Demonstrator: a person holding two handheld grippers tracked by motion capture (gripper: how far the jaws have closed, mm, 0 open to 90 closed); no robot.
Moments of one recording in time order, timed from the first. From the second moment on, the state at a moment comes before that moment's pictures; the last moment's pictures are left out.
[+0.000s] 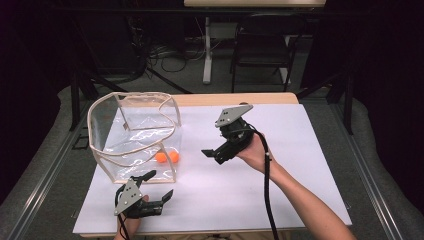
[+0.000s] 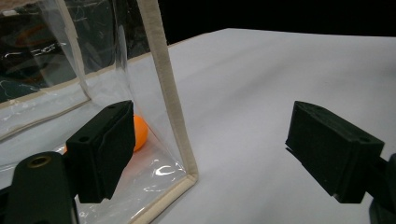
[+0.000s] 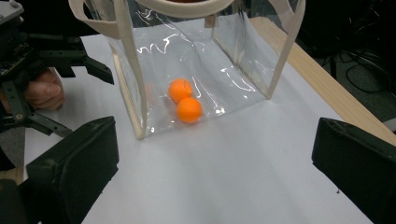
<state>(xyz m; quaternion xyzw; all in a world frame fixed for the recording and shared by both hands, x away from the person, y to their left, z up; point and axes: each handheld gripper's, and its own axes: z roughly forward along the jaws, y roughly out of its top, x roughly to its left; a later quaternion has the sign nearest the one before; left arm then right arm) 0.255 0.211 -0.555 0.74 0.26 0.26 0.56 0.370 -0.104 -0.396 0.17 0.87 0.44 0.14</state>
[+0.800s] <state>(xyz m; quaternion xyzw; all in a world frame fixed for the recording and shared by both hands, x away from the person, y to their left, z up) 0.254 0.211 -0.555 0.74 0.26 0.26 0.56 0.356 -0.146 -0.425 0.20 0.86 0.44 0.16</state>
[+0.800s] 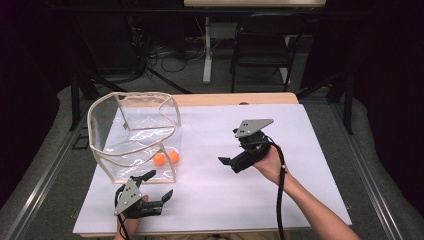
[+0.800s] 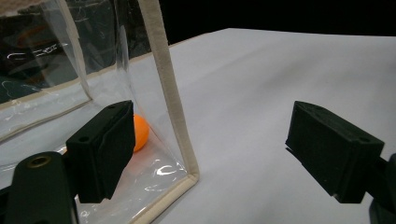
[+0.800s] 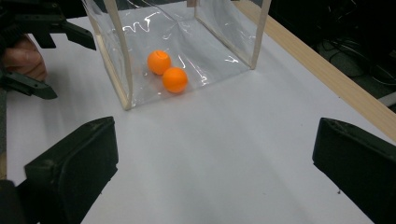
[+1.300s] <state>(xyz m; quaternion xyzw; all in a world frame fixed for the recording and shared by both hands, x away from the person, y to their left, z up) 0.253 0.211 -0.554 0.74 0.27 0.26 0.56 0.346 -0.160 -0.444 0.21 0.86 0.44 0.16</state>
